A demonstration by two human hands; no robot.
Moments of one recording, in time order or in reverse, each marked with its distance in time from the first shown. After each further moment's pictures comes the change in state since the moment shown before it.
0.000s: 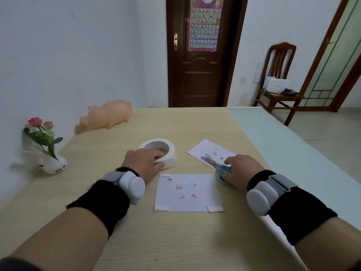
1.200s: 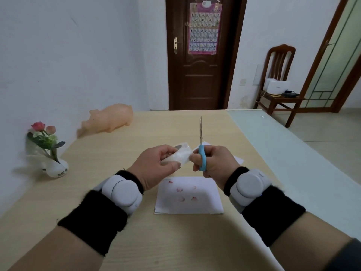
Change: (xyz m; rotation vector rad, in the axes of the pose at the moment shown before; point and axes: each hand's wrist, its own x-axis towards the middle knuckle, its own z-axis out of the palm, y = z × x) left_hand -0.030 0.036 -0.034 -0.864 -0.054 0.103; right_hand -0.018 -0.064 -0.024 1.367 0.013 -0.100
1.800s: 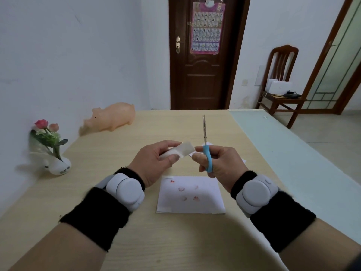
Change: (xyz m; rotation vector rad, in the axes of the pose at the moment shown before) left_hand 0.003 -0.009 -0.005 -0.022 0.088 0.088; right_hand -0.004 0.007 -0.005 0.048 0.013 -0.132
